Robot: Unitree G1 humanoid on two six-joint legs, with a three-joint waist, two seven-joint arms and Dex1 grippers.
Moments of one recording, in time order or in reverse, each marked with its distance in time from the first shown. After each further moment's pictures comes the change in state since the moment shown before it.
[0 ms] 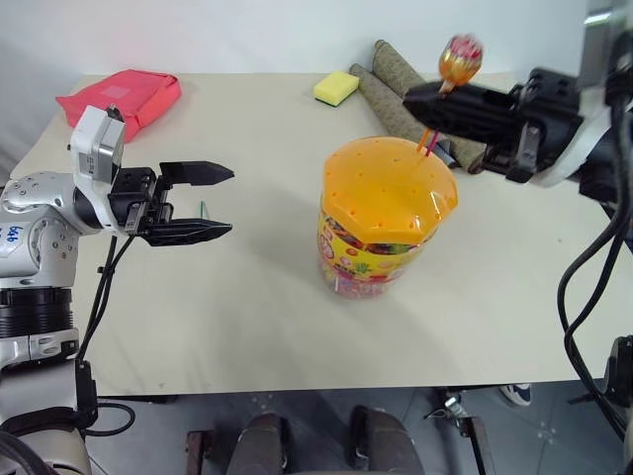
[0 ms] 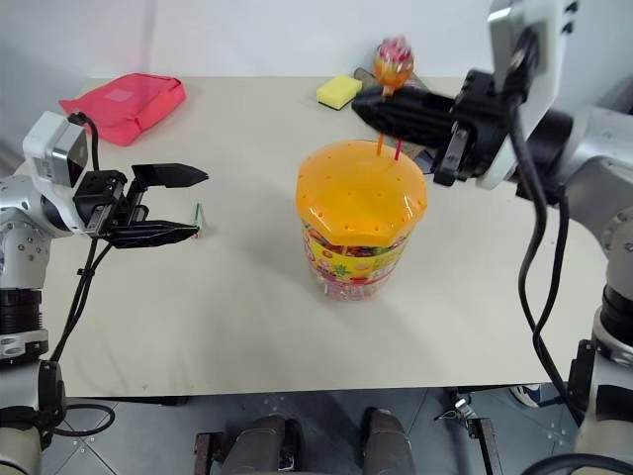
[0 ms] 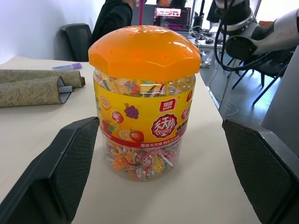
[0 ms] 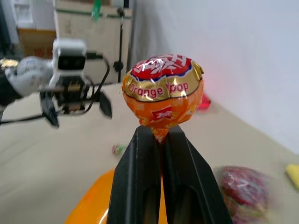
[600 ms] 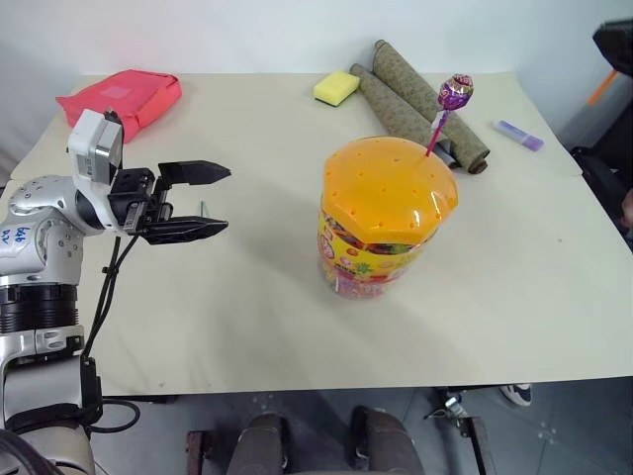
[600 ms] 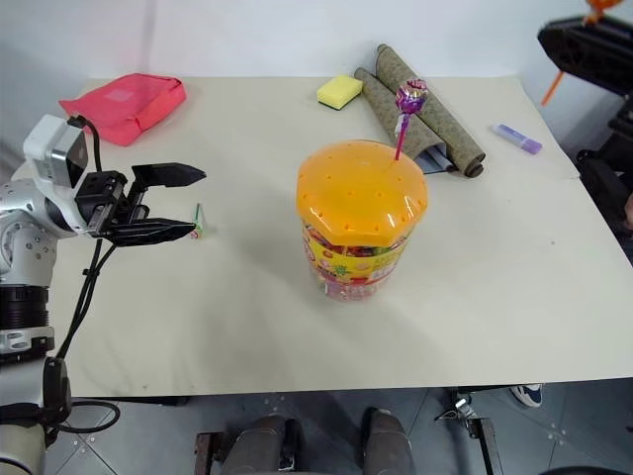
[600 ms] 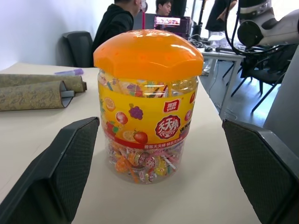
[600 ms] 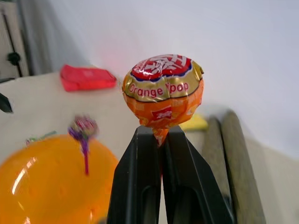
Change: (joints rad) left arm -0.019 -0.016 -0.009 0.089 0.001 -0.060 -0.031; right arm 0.307 -0.298 -0.485 0.060 0.071 0.284 -0.115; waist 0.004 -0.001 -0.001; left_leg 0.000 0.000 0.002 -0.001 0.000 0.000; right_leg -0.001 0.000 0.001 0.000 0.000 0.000
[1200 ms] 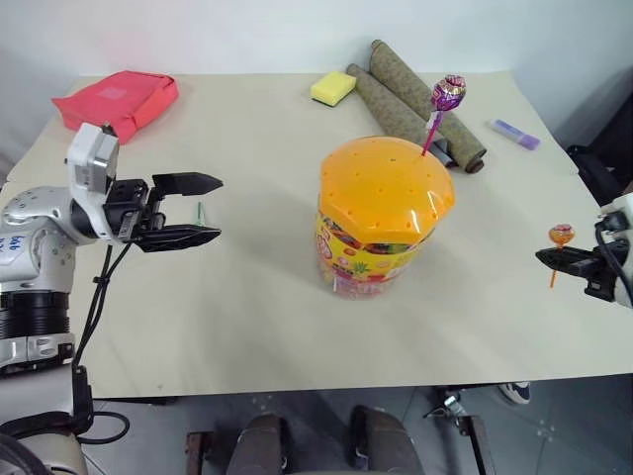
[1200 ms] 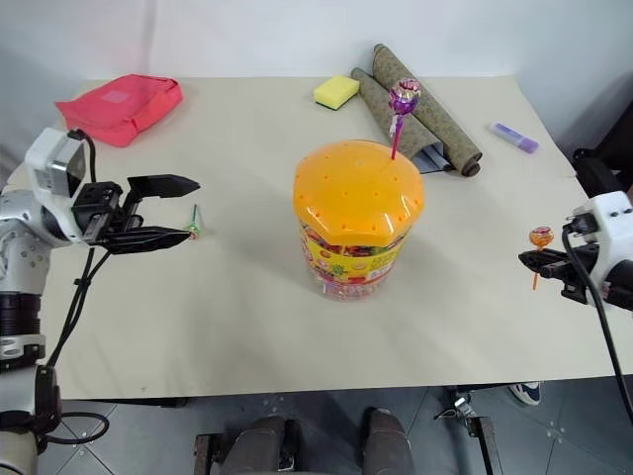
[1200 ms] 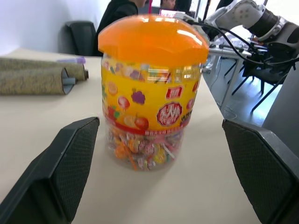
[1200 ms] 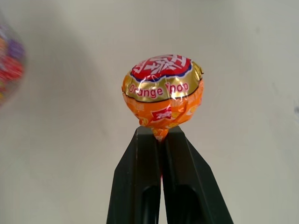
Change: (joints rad) left arm 0.064 0.060 0.009 0.017 -0.010 -0.001 -0.001; right arm 0.432 0.070 0.265 0.219 -0.412 -0.096 0.068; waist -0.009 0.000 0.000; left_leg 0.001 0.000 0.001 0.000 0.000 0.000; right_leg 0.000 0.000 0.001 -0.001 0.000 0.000
